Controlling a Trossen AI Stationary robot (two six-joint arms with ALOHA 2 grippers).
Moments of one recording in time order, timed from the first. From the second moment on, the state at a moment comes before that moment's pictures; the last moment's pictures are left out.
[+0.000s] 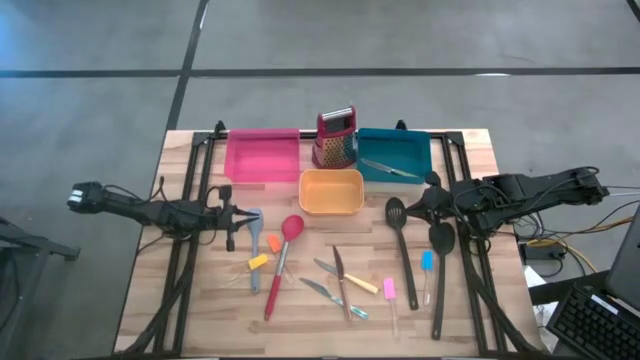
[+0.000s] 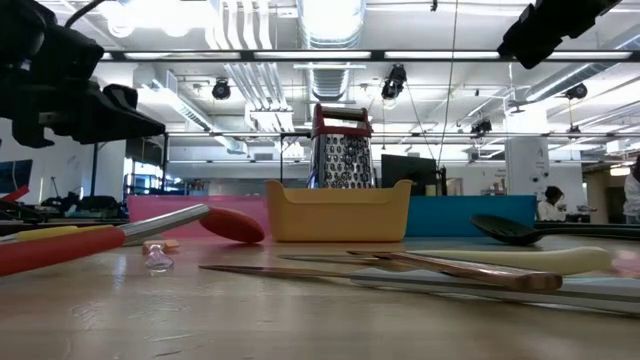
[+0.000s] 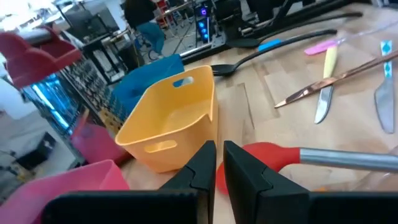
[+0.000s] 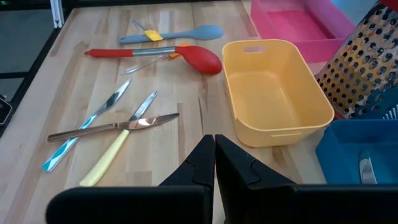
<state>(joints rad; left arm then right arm) -0.20 0.31 0.01 0.07 -0.36 0.29 0.18 0.69 0.73 -0.62 0.18 0.18</state>
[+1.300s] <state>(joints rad) -0.46 0.77 0.35 0.22 -0.03 0.01 0.18 0.69 0.73 -0.62 0.18 0.17</state>
